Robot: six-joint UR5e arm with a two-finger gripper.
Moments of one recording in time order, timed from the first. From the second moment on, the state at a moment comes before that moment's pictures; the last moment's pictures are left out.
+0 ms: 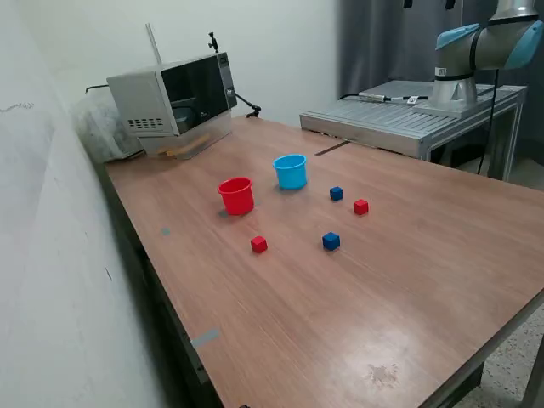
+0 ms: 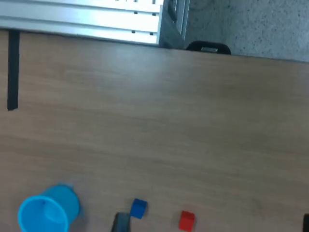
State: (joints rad) arm 0.21 -1.72 1.72 -1.59 -1.73 3.25
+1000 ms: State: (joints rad) arm 0.19 -1.36 1.51 -1.88 -1.73 3.24
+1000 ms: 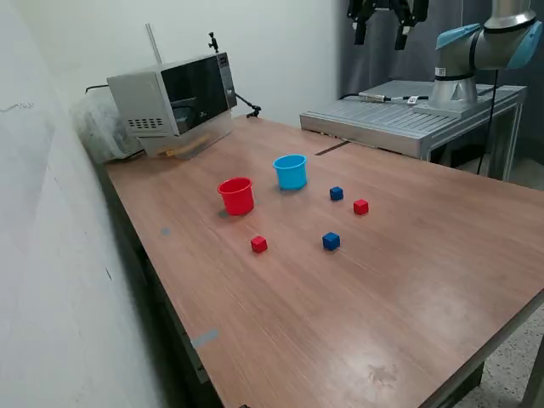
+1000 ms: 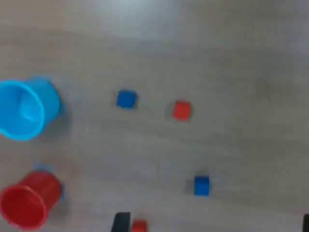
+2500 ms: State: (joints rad) arm 0.12 -0.70 1.03 -2.08 -1.73 3.17
